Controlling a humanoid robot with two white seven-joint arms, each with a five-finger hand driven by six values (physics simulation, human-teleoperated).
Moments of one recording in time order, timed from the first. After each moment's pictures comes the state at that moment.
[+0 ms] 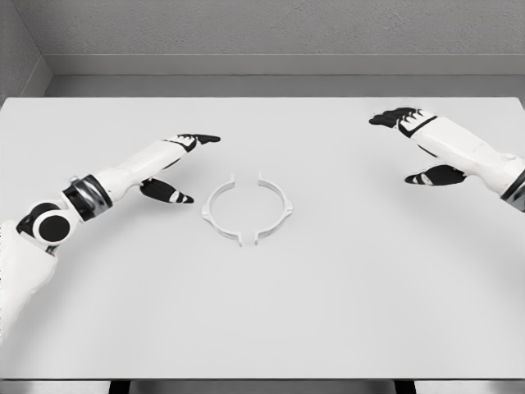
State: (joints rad) left arm -0.46 0.47 -0.46 -1.23 -0.28 -0.51 -0.32; right arm -0.29 -0.71 0.22 -1.47 0.33 -0.61 0.34
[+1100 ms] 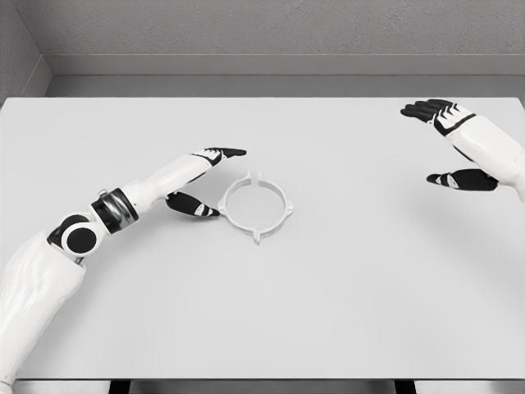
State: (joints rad) left arm -0.43 0.38 -0.46 -1.20 -0.29 -0.56 -0.32; right arm -0.16 -0.68 0.00 -1.60 0.31 -0.61 0.33
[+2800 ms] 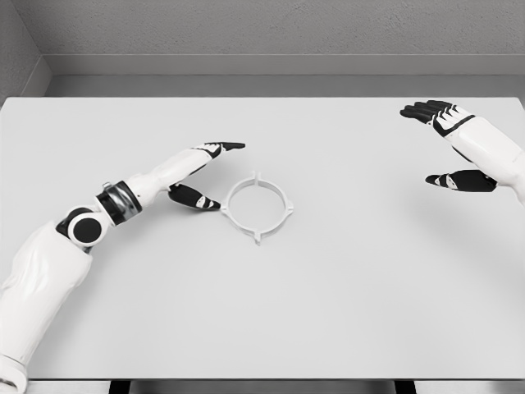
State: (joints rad) left arm -0.51 0.33 -0.46 -1.04 -0.29 -0.61 -0.32; right arm -0.16 -0.67 0.00 -1.59 0.31 -0.61 0.33
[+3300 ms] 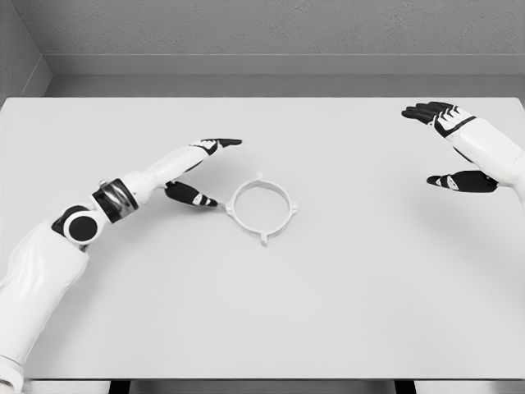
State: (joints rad) left arm -0.51 0.36 -0.45 -1.05 -0.28 -0.61 -0.32; right arm -0.16 -0.67 0.00 -1.58 0.31 -0.61 0.33
